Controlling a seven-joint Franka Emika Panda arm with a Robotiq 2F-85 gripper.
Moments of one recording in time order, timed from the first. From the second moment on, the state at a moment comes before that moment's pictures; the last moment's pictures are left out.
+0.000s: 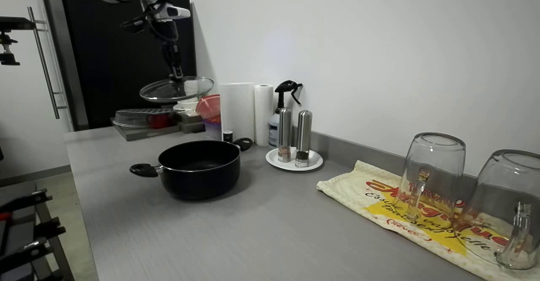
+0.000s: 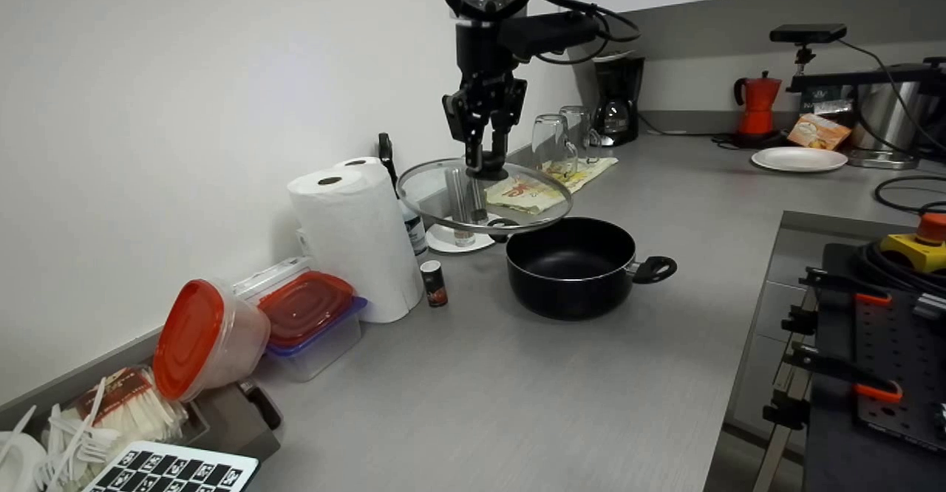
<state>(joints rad) 0.22 0.13 0.14 -1.98 -0.16 2.28 0.52</state>
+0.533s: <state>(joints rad) 0.35 0.20 0.22 -2.01 -0.23 2.29 0.53</state>
